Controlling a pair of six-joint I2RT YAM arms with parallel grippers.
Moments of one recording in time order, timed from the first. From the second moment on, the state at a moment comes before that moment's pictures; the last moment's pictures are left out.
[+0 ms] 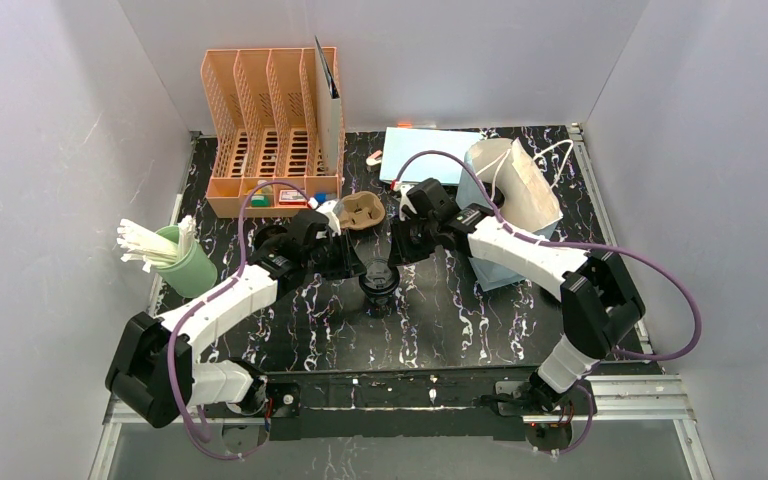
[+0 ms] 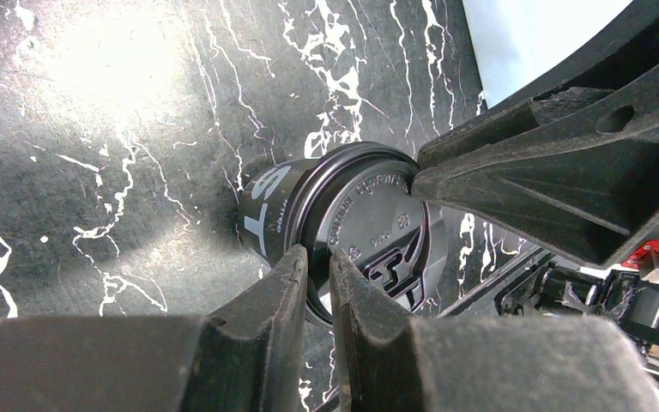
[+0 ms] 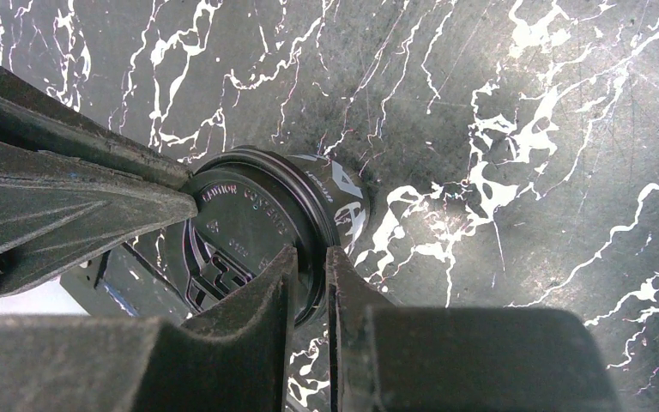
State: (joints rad) left arm -0.58 1.25 0.76 -0.25 0.23 -0.62; right arm 0.76 1.63 1.20 -0.46 -0.28 0.38
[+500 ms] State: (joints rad) left arm -0.58 1.23 0.72 -0.21 0.22 -0.64; right arm 0.76 1.60 1.15 -0.39 -0.29 0.40
